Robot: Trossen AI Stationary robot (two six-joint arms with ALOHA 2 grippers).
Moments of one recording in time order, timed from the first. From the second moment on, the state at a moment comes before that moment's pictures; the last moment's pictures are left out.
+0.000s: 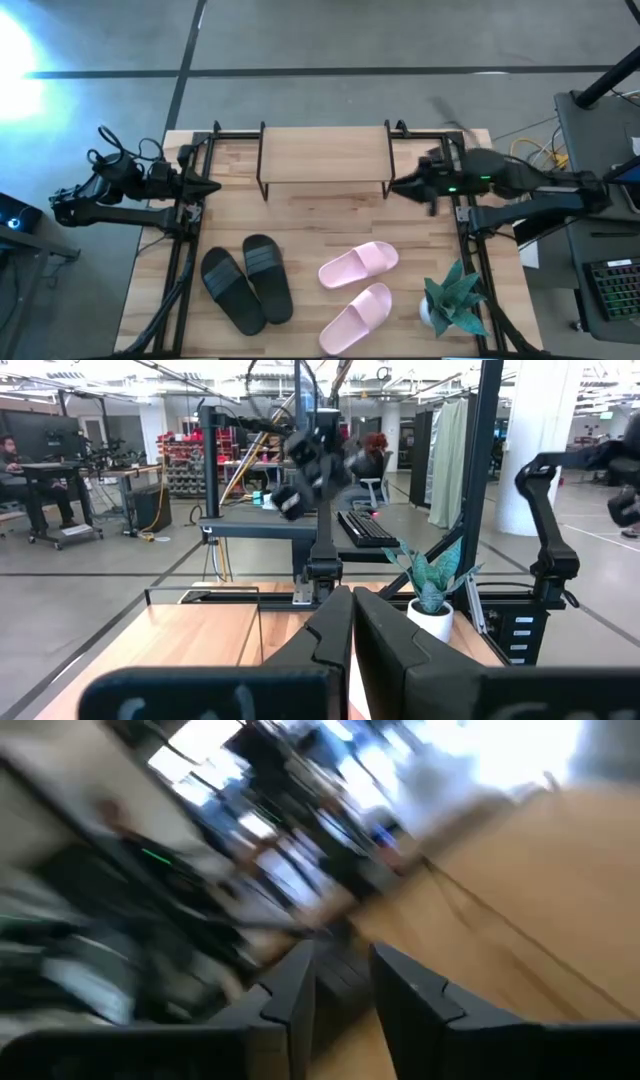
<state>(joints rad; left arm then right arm) 0.00 0.39 0.78 -0.38 0.00 0.00 0.00 0.81 0.91 -0.29 0.02 0.63</state>
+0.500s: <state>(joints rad) 0.00 0.39 0.78 -0.38 0.00 0.00 0.07 1.56 1.51 -1.09 0.31 1.06</state>
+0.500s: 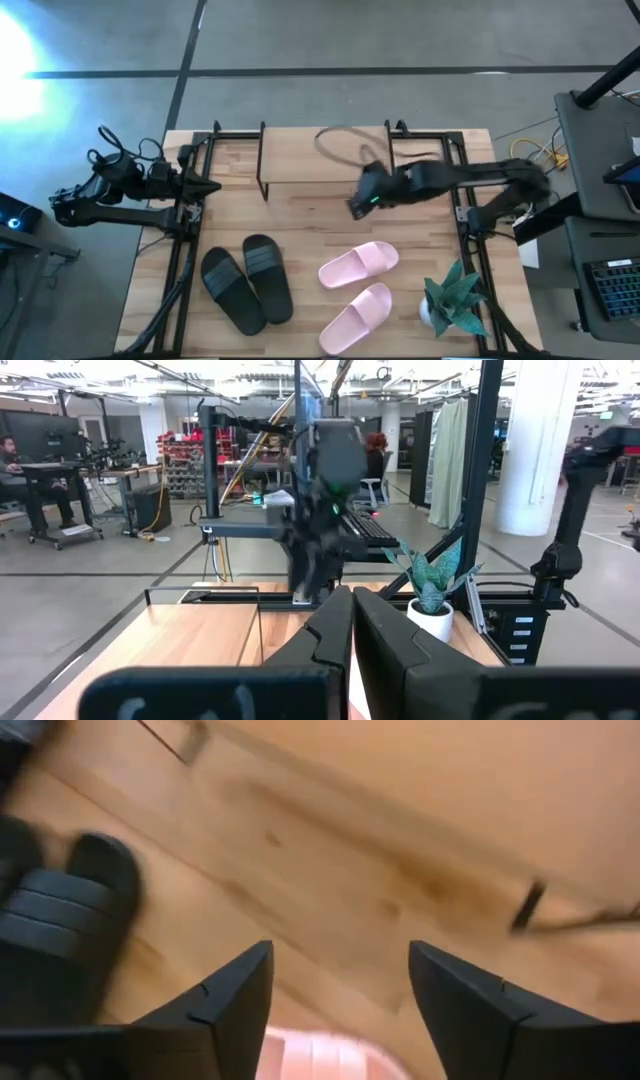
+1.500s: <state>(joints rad) 0.00 0.39 0.78 -0.38 0.00 0.00 0.37 2.23 2.12 -1.57 0.05 1.55</state>
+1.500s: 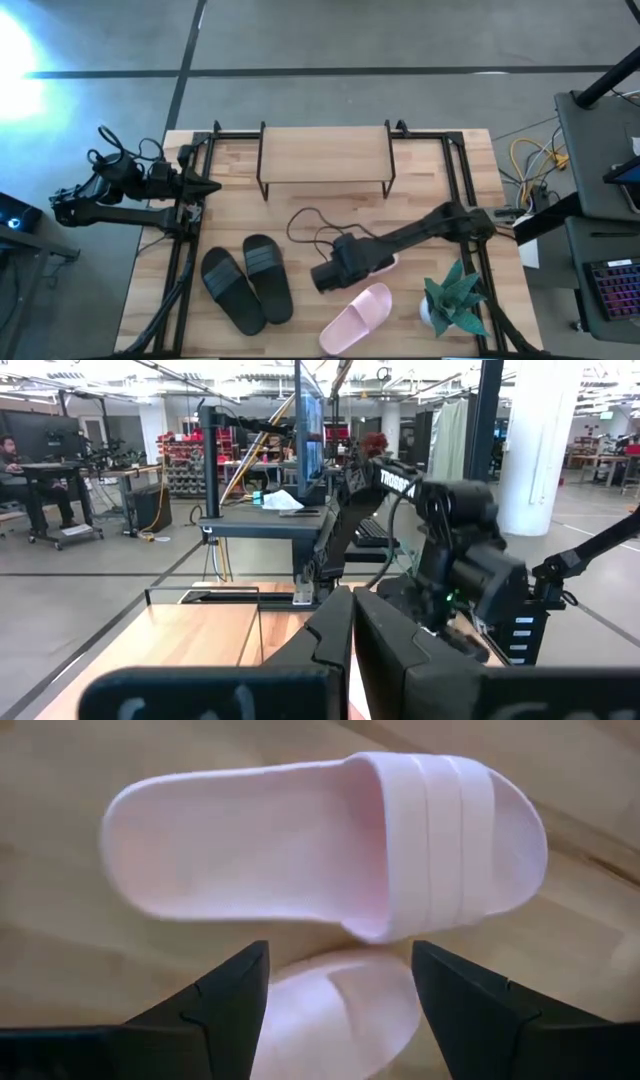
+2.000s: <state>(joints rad) 0.00 0.39 0.78 -0.38 0.00 0.00 0.36 2.27 1.96 -1.57 0.05 1.56</state>
